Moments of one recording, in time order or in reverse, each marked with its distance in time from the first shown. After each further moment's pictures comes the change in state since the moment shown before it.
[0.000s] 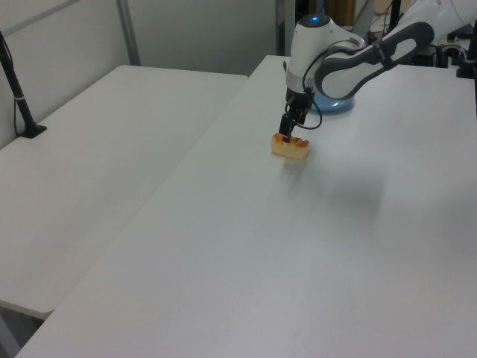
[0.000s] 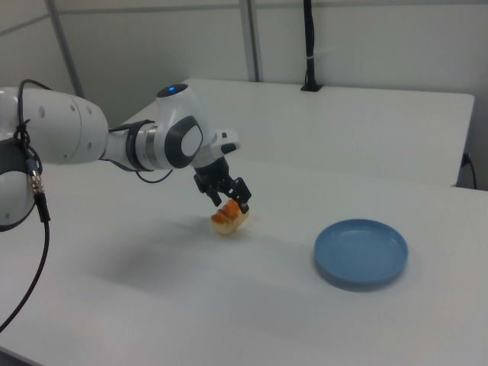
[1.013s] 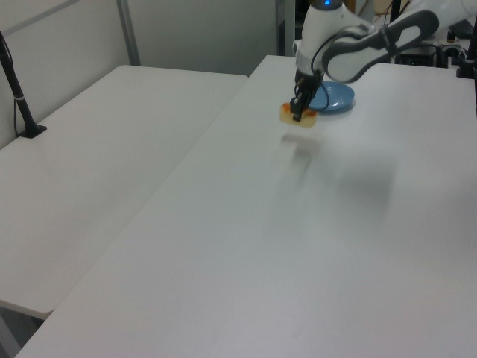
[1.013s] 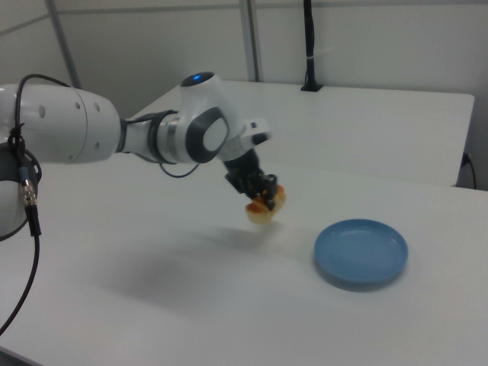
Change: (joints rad) arm -0.125 -0.041 0.005 0.020 -0.001 -0.010 -0.130
